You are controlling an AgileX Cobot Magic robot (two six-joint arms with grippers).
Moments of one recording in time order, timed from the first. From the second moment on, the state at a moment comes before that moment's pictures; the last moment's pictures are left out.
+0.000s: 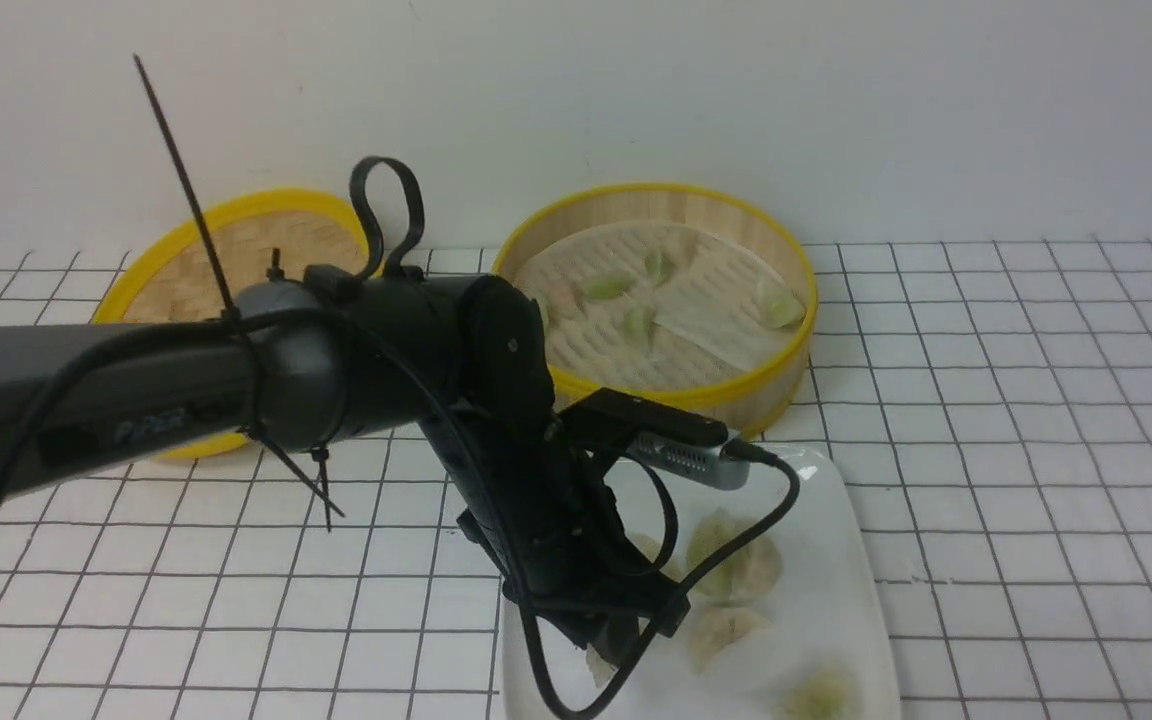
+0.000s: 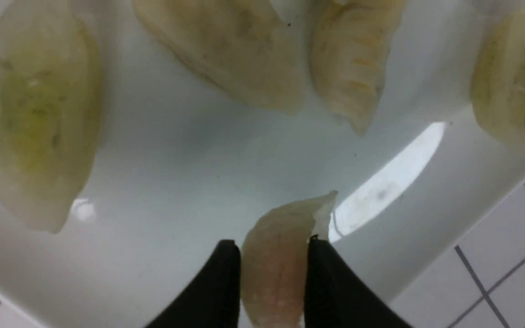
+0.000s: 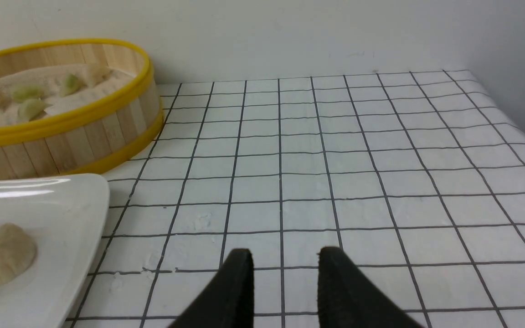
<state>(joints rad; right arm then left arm) -0.02 -0.01 0.02 -0.02 0.39 0.11 -0.61 1.91 -1.27 -0.44 0.88 0.24</state>
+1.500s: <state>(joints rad) -0.02 -0.01 0.02 -0.02 0.39 0.11 -0.61 1.97 -1.41 -0.33 1.02 0.34</state>
